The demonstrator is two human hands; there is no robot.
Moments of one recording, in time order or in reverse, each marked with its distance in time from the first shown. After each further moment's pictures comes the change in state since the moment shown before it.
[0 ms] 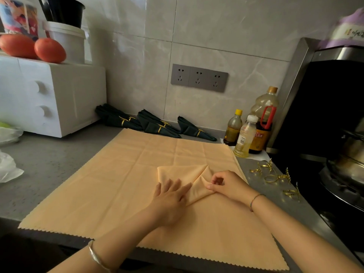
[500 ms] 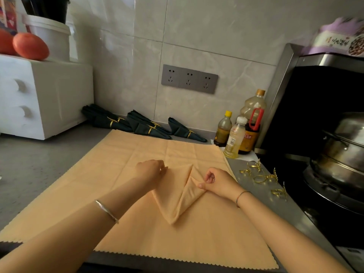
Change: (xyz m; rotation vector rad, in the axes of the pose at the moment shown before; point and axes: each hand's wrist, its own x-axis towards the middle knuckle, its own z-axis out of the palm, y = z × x) left_hand 0.061 -0.029 -0.049 0.173 0.295 -0.166; right_hand 0.011 -0.003 -0.001 -0.073 0.077 0.190
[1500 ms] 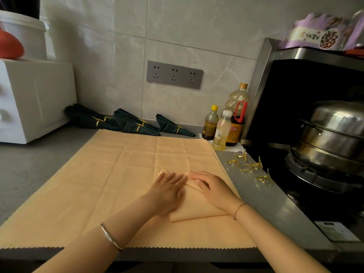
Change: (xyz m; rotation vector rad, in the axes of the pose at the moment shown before) left_hand -0.045 0.041 0.036 0.024 -0.189 0.461; right_hand -0.051 0.006 0.017 0.030 0.110 -0.269
